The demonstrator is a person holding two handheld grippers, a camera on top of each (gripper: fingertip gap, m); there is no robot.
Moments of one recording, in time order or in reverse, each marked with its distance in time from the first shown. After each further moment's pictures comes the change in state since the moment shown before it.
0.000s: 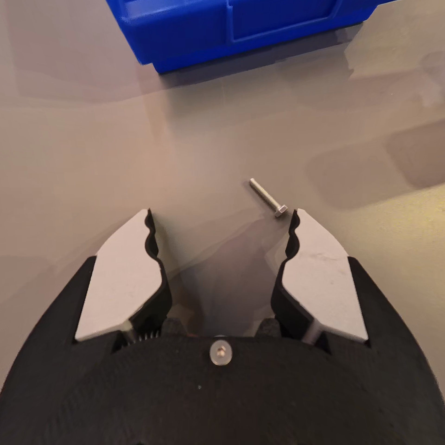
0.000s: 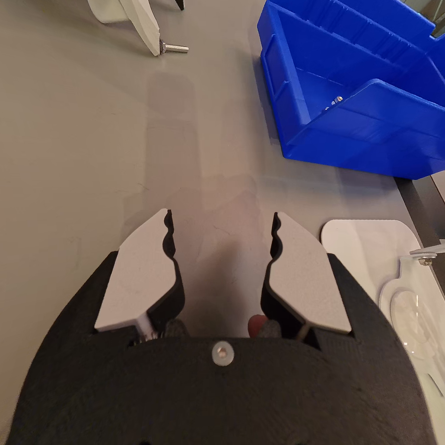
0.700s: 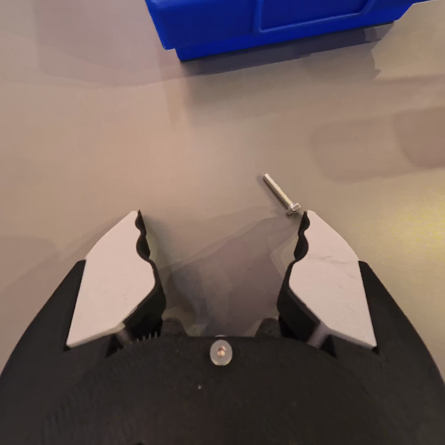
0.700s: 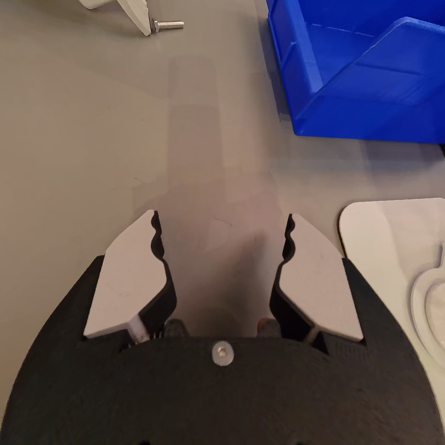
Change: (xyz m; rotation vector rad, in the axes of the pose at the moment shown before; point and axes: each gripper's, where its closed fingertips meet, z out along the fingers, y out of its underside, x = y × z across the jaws) left arm -0.009 0.005 -0.002 -0.014 -0.060 -0.059; right arm 0.000 0.012 0.004 -0.075 -0.085 0.113
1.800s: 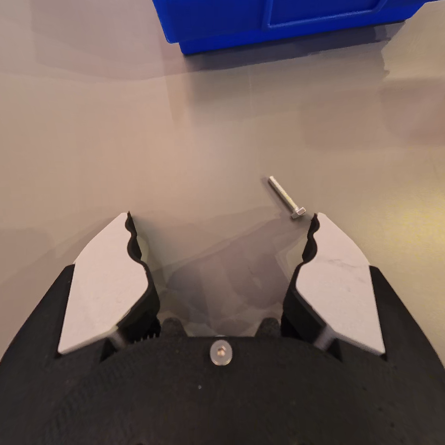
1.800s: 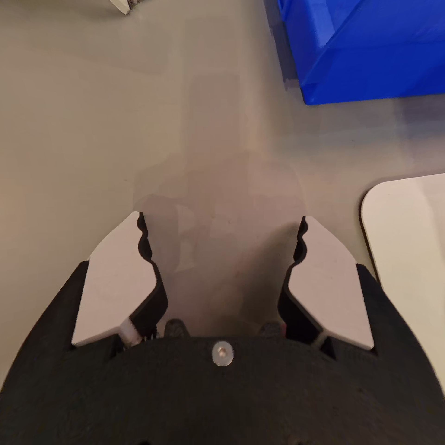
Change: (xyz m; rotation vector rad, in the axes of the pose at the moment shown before) left arm -0.002 0.001 0.004 -0.020 0.004 -0.021; right arm 0.002 0.010 0.010 -0.105 -0.074 0.128
